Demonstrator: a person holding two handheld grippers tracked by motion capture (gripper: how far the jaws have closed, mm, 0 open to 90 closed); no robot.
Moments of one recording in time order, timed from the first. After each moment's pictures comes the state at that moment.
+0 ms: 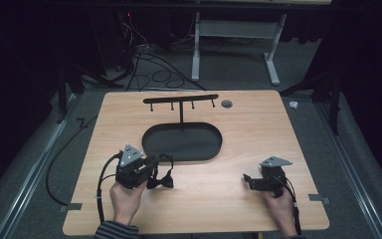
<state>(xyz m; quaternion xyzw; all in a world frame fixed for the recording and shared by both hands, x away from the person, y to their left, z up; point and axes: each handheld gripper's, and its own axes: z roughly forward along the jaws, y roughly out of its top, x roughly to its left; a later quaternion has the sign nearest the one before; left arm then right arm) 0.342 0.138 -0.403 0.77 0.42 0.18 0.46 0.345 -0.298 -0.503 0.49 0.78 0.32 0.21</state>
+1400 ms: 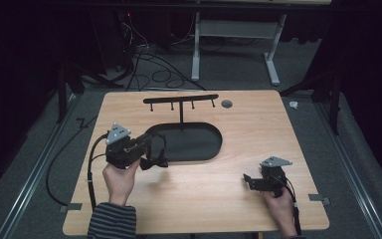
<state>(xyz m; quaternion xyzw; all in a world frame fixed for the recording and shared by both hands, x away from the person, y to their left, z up) 0.378 0.156 -0.365 0.73 0.43 0.19 0.49 0.345 -0.298 -0.503 0.49 0.79 0.32 0.21</state>
